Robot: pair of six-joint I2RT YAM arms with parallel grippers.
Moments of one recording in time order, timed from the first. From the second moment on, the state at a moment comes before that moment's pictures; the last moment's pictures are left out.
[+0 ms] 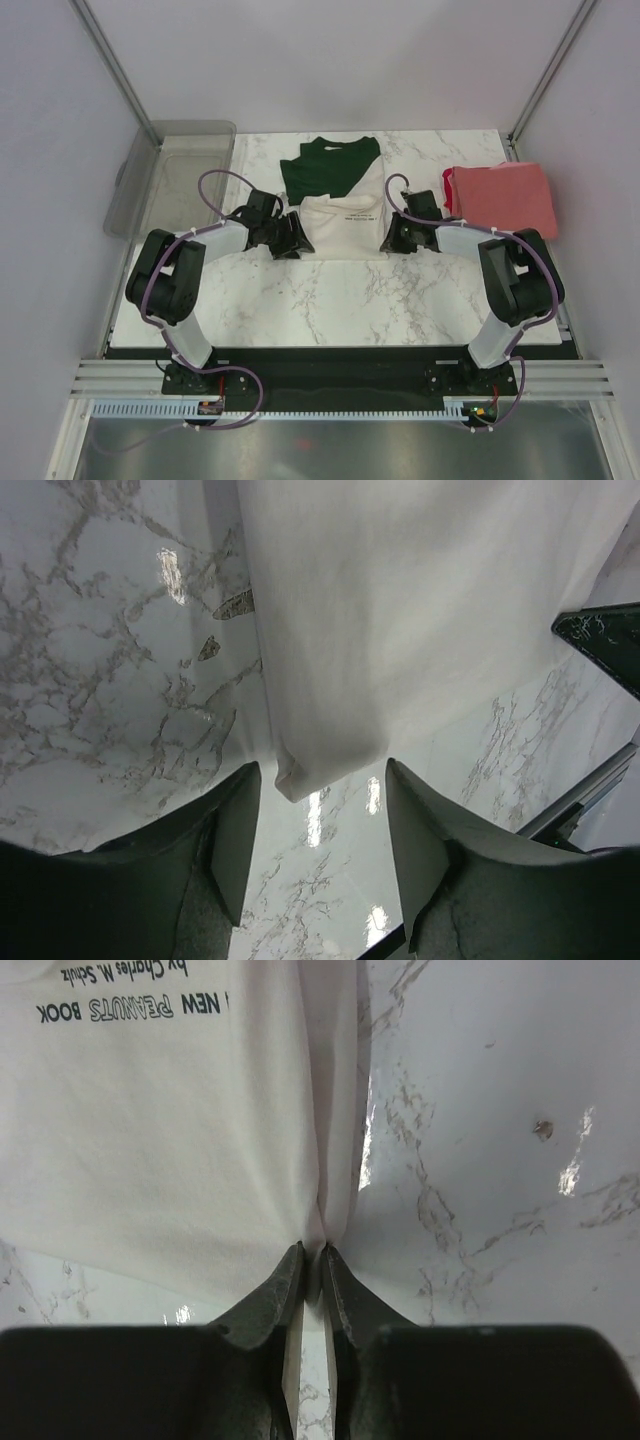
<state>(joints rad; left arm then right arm) -0.37 1.75 0.96 -0.17 0.40 -0.62 0.30 1.73 0.91 -0.11 -0.23 0.50</state>
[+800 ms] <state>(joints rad) -0.37 1.73 0.90 -0.13 0.39 -0.62 0.33 1.64 0.84 -0.14 -0.20 0.53</state>
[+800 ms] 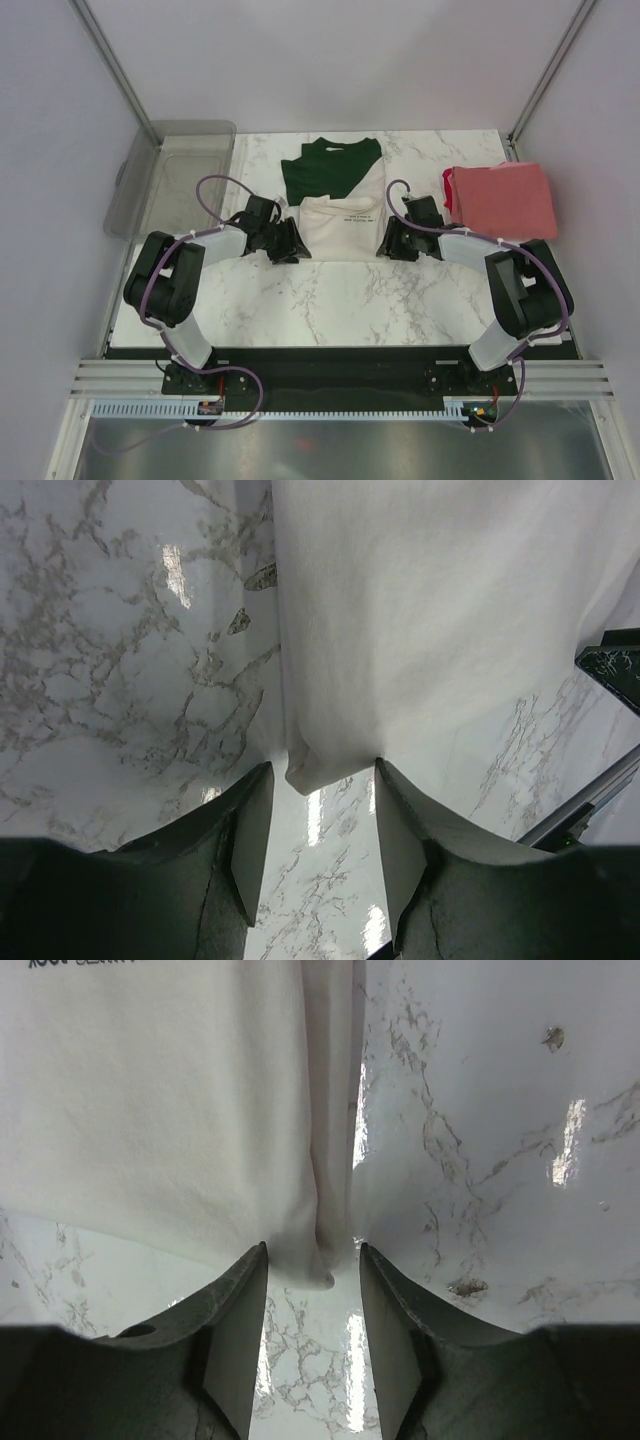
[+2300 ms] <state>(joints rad) -0.41 1.56 0.71 -0.13 0.34 -0.63 0.42 1.52 0.75 -0.22 -0.23 0.53</state>
